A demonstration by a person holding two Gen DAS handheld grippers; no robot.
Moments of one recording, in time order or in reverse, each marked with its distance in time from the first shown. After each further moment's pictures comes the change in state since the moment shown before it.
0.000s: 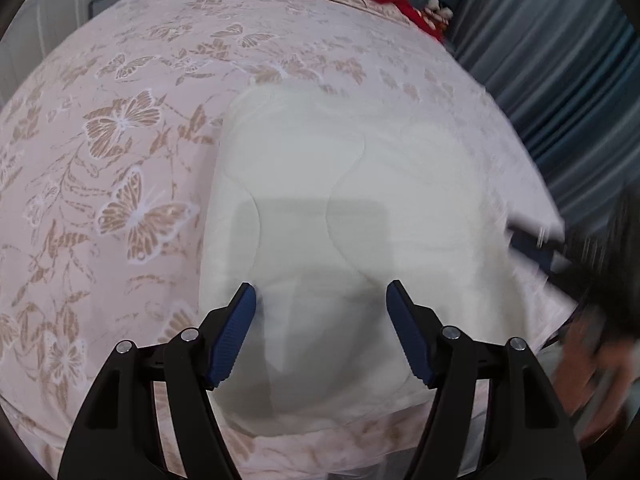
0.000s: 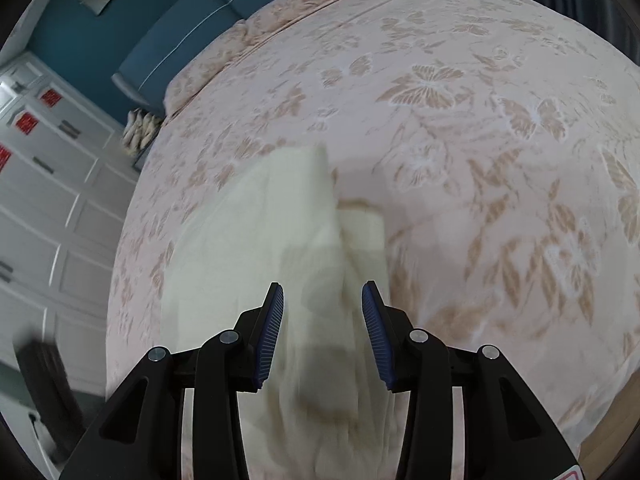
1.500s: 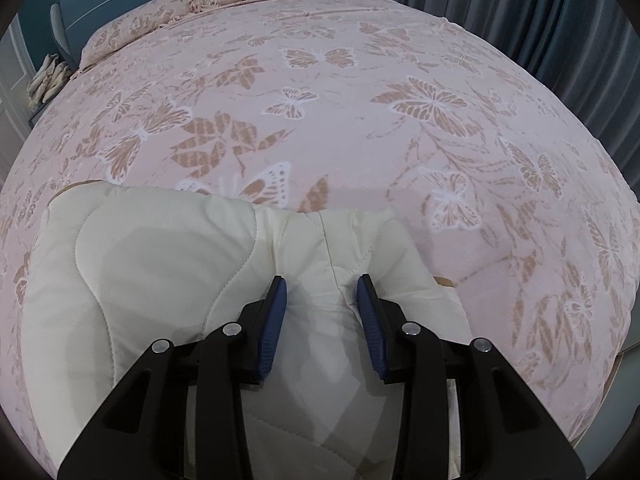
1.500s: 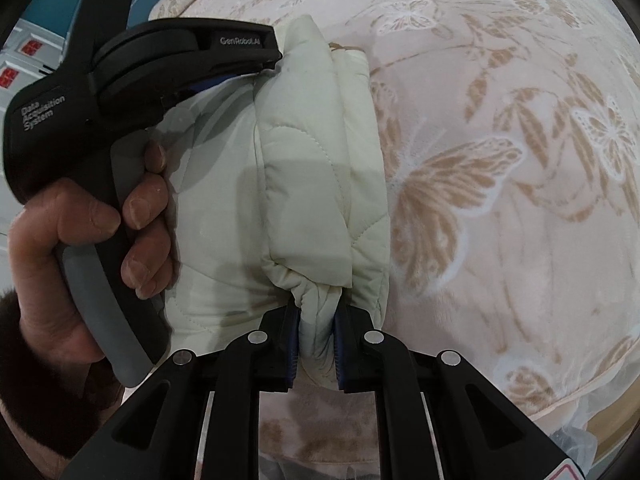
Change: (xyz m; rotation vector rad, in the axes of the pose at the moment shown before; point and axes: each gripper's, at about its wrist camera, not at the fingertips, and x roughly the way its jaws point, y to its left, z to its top) left arm 0.171 -0.137 0.054 0.402 0.007 0.161; right arm 0.061 -0.038 -0.068 -0.034 0.280 -0.060
